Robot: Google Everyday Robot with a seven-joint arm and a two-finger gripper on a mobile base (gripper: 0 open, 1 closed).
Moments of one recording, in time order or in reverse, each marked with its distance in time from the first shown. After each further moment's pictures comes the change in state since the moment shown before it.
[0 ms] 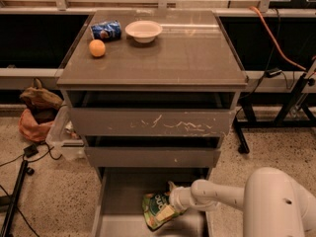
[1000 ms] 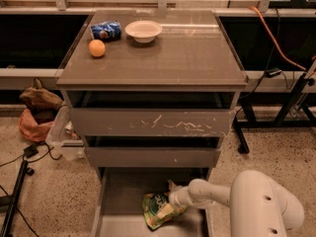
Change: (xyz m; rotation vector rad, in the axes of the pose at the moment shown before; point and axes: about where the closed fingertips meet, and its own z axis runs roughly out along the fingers) arm 0.026 -0.029 0.041 0.010 0.019 -0.065
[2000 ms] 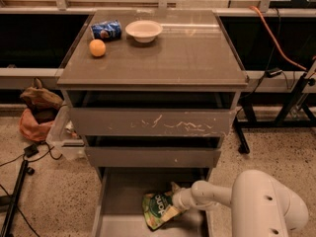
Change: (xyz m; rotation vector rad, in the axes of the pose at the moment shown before) arm 0.024 0.001 -0.013 0.012 0.049 -0.032
